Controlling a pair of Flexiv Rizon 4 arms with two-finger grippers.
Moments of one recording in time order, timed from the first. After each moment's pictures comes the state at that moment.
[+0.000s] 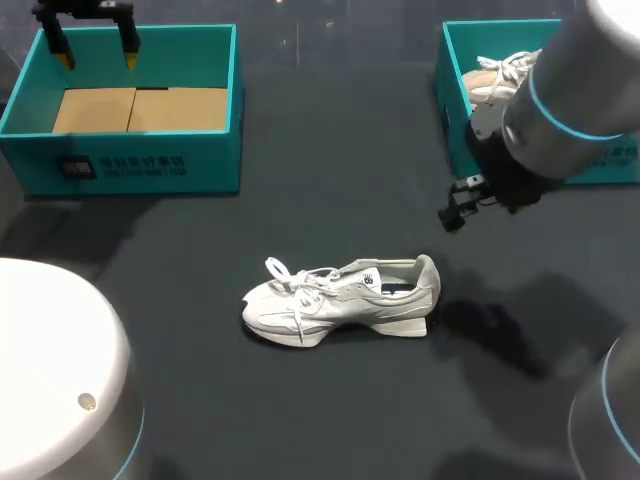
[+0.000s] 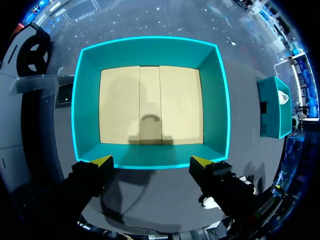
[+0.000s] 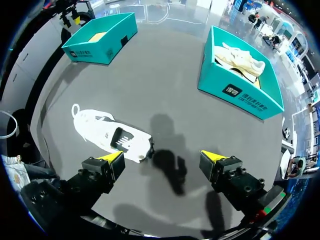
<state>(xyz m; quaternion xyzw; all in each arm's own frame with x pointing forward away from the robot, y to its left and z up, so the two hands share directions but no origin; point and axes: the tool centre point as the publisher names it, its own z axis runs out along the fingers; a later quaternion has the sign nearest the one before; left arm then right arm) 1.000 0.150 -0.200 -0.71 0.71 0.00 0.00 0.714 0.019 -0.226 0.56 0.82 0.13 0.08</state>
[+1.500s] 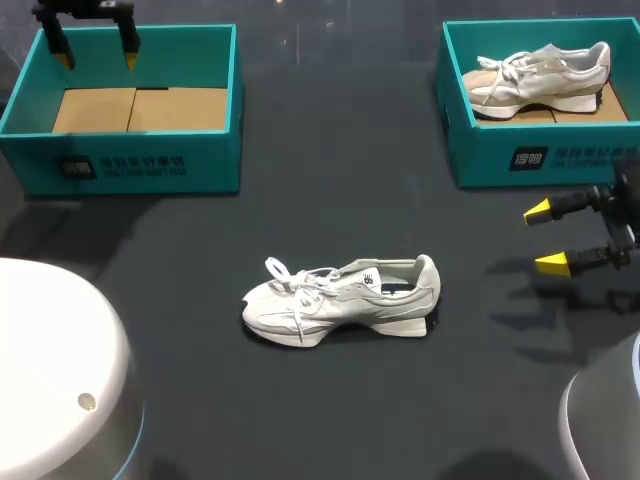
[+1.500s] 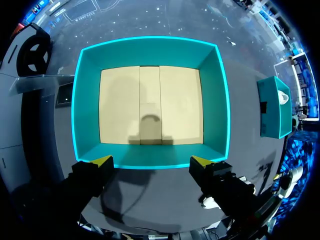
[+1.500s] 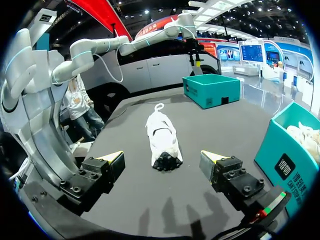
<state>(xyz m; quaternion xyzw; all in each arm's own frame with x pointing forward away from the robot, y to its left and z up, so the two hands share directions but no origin) 1.000 0.150 -0.200 -0.71 0.71 0.00 0.00 0.704 -0.055 -0.270 0.09 0.84 0.54 -0.03</state>
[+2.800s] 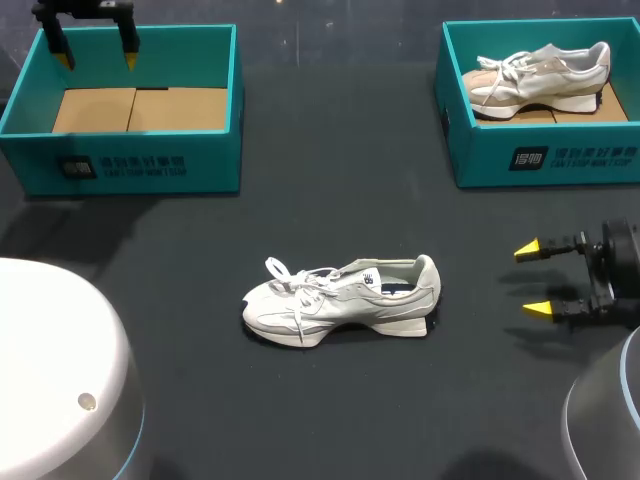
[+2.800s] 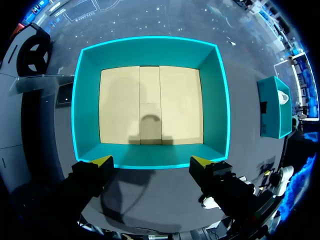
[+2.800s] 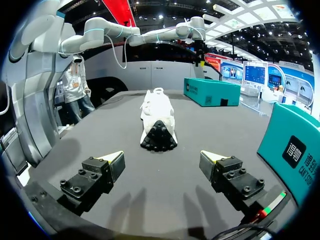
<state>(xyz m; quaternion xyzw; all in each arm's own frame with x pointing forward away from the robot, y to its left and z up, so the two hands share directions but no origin) 1.000 0.150 -0.200 -0.71 0.71 0.00 0.00 0.701 -0.064 -0.363 0.04 0.82 0.57 0.03</state>
